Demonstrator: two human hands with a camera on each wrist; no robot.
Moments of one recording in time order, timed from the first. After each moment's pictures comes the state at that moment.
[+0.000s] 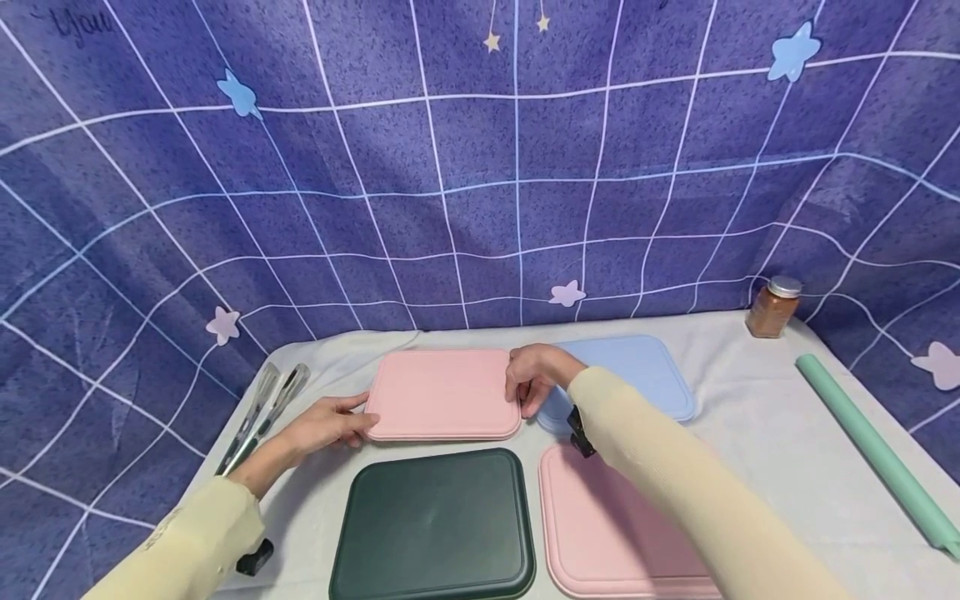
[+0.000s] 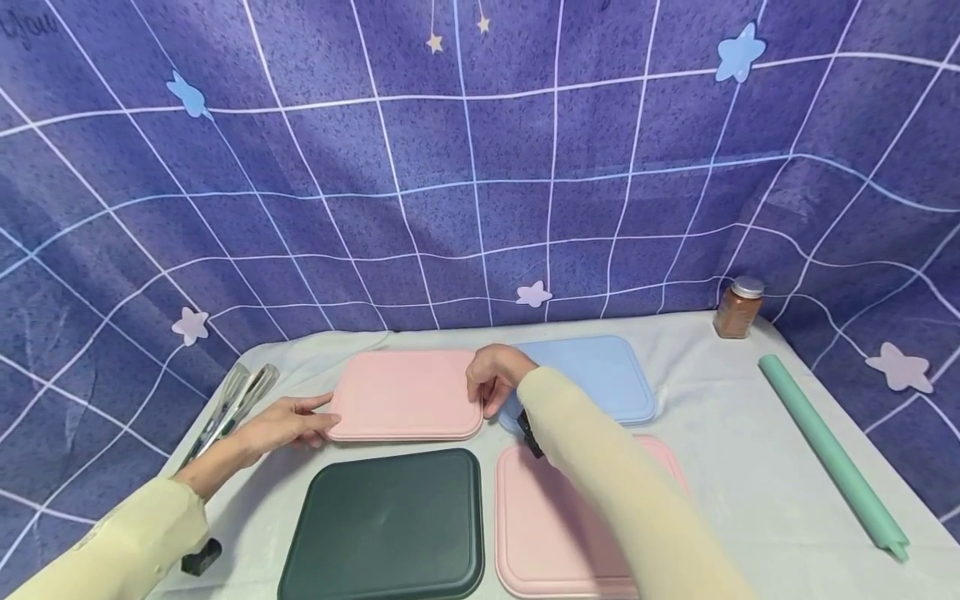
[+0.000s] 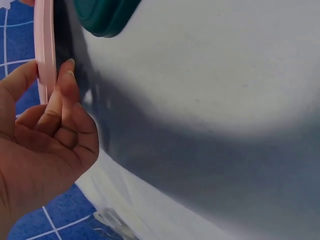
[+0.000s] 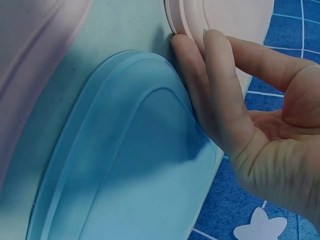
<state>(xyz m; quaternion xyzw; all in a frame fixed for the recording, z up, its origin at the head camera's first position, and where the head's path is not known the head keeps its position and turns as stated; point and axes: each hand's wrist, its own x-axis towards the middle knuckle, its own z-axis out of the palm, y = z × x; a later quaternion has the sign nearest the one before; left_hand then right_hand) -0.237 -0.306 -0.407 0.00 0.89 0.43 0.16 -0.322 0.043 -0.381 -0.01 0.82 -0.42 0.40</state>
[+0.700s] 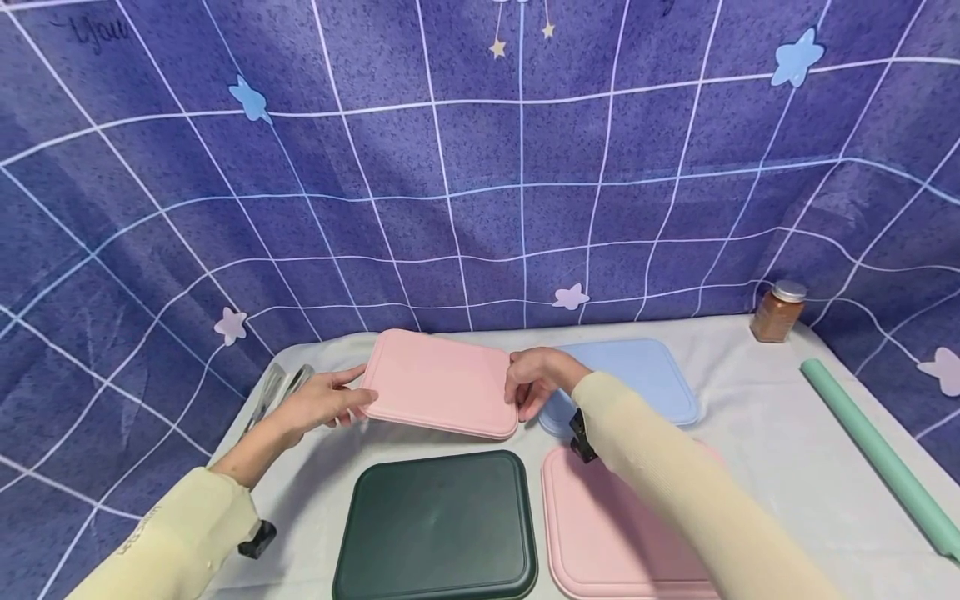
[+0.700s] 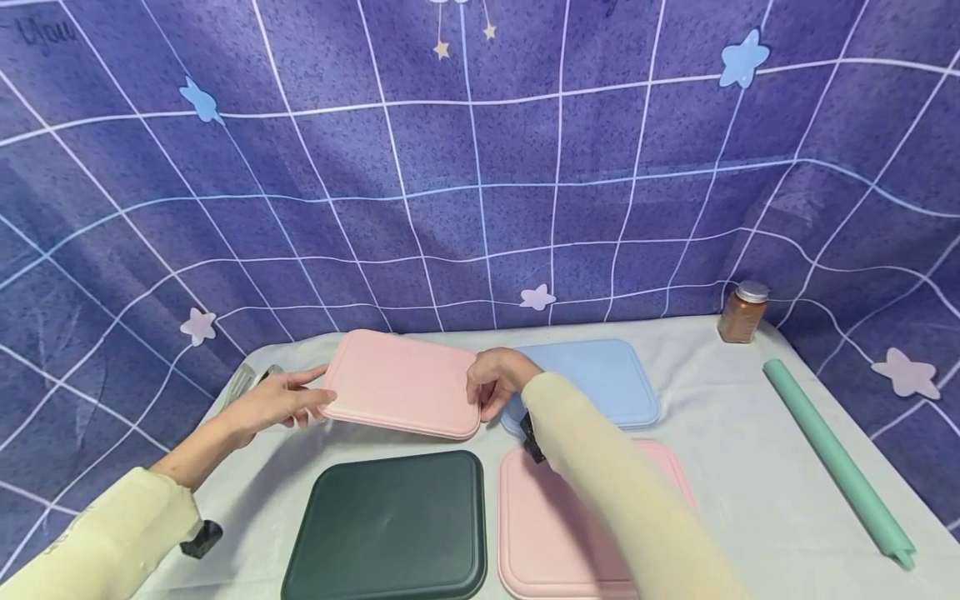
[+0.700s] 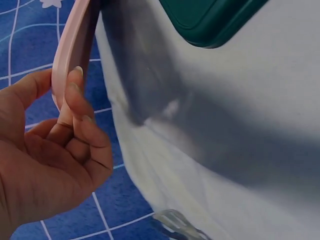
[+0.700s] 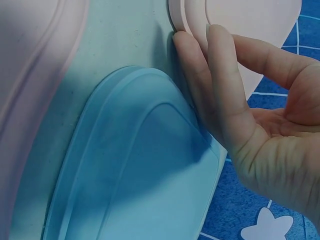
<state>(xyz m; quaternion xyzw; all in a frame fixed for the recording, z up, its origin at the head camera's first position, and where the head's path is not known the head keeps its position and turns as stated) -0.231 -0.294 -0.350 0.02 0.90 0.41 0.14 -0.321 0.042 -0.387 -0.01 0.80 -0.45 0.40</state>
